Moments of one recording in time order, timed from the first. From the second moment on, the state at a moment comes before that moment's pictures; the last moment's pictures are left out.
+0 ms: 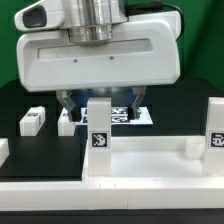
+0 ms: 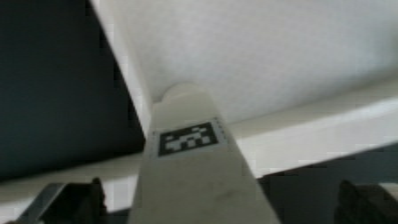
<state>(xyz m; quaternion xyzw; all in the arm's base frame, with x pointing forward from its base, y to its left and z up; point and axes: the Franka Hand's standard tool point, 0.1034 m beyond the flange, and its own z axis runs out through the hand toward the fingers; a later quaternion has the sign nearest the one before) 0.636 -0.049 0.105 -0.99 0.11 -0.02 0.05</state>
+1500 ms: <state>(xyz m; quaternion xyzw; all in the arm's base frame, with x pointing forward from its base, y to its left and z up) 0.635 -0.050 0.101 -0.69 0.71 0.03 0.09</state>
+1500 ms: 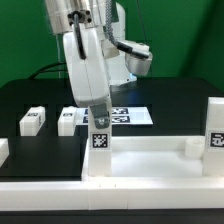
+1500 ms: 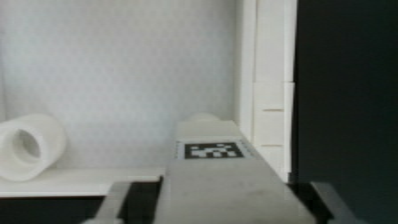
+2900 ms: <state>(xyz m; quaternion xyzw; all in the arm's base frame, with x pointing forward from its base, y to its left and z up) 0.636 -0.057 0.100 -0.99 0.14 -0.04 0.06</state>
